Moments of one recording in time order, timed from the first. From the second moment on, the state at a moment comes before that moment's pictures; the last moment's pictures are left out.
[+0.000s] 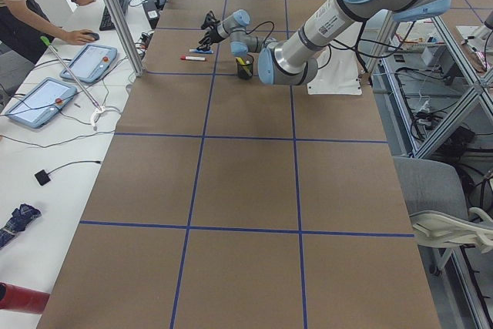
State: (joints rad) left arm -0.49 -2.77 -0.75 -2.46 -1.17 -1.13; right arm 1.28 -1.16 1.43 -1.19 2.33 0.42
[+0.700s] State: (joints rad) left arm -0.53 -2.74 -1.08 -2.07 -1.32 -1.05; right arm 1.28 -1.15 1.46 -1.19 2.34 0.48
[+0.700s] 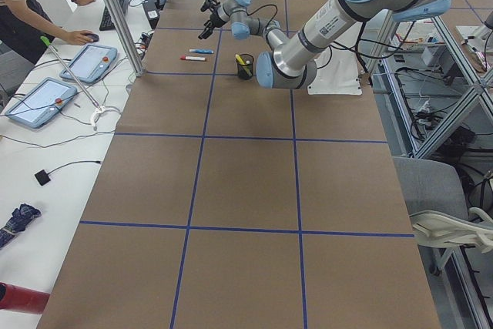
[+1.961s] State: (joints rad) left arm -0.95 -2.25 -1.91 -1.40 -1.94 -0.49; right arm 0.81 -0.88 1.82 -1.65 1.98 1.34
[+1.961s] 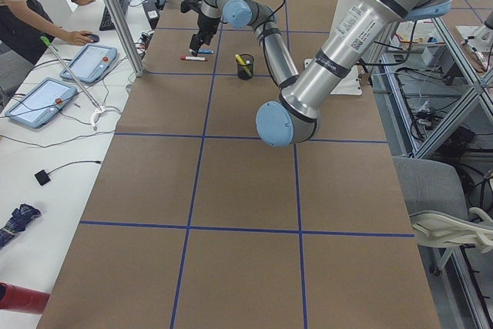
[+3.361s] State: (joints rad) left arm -1.09 -2.18 -1.89 -1.41 -2.01 -0.36; right arm 0.56 -0.54 1.41 -1.86 2.10 1.40
